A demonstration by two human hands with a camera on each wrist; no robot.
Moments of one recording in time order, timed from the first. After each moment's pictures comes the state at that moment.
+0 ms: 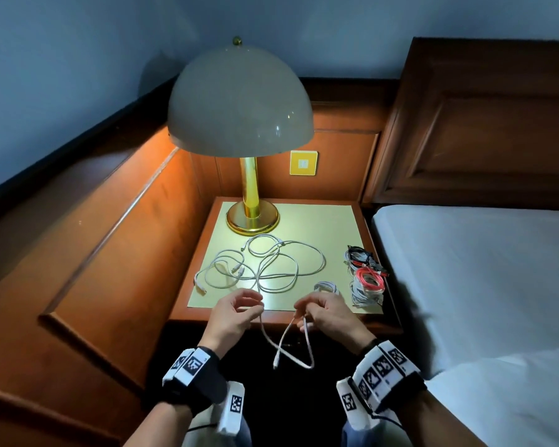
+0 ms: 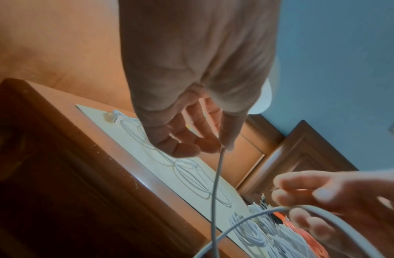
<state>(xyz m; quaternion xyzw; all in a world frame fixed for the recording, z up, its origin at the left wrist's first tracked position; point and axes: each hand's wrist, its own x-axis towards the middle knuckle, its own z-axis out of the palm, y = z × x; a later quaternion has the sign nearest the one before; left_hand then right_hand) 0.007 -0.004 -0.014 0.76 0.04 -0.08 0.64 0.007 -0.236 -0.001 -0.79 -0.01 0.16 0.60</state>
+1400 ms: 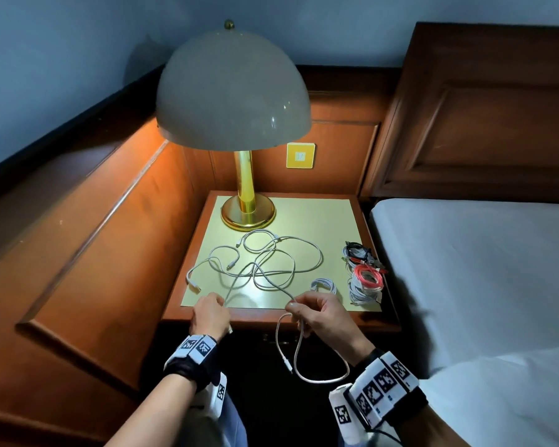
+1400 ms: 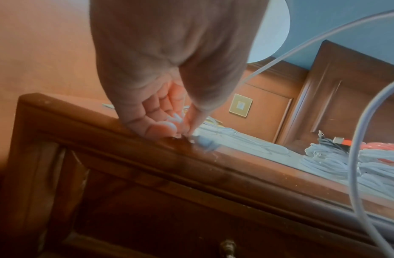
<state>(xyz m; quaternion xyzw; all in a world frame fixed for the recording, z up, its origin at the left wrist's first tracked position) 0.051 0.018 -0.064 0.92 0.19 -0.07 0.32 -0.006 -0.226 0.006 -0.74 -0.03 0.11 0.66</state>
